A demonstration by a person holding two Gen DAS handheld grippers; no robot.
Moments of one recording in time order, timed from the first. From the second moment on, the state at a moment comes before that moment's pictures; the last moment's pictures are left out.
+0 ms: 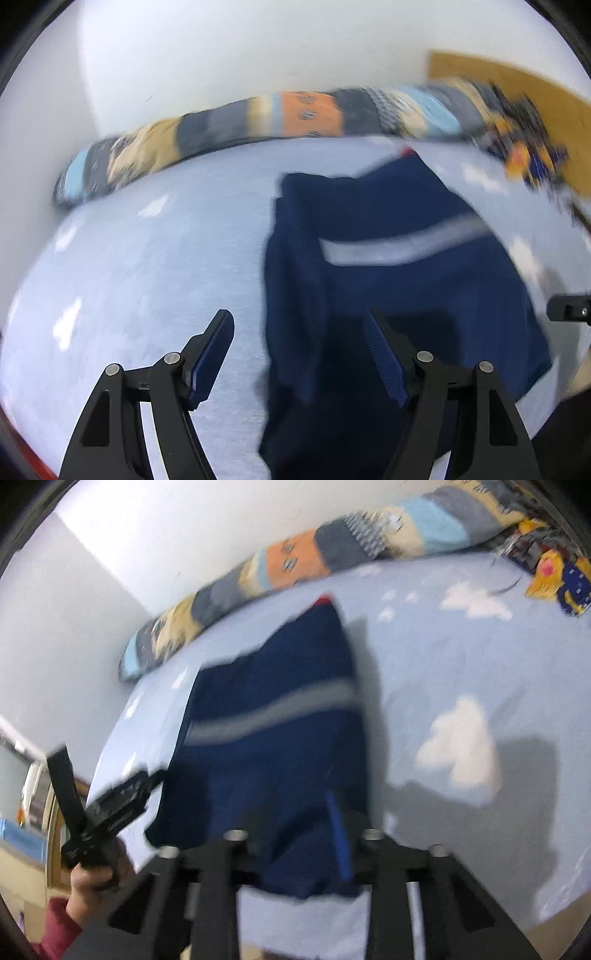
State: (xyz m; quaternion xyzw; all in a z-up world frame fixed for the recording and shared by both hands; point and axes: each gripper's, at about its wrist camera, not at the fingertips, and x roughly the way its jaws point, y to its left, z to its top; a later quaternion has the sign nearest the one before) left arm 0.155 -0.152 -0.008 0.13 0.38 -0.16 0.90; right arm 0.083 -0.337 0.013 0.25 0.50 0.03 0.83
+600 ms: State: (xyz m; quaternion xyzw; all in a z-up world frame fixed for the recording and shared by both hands) left arm 0.078 -0.118 0.001 0.11 0.40 -0.10 0.90; right arm 0.095 -0.282 -0.015 0.19 0.56 -0.03 0.81
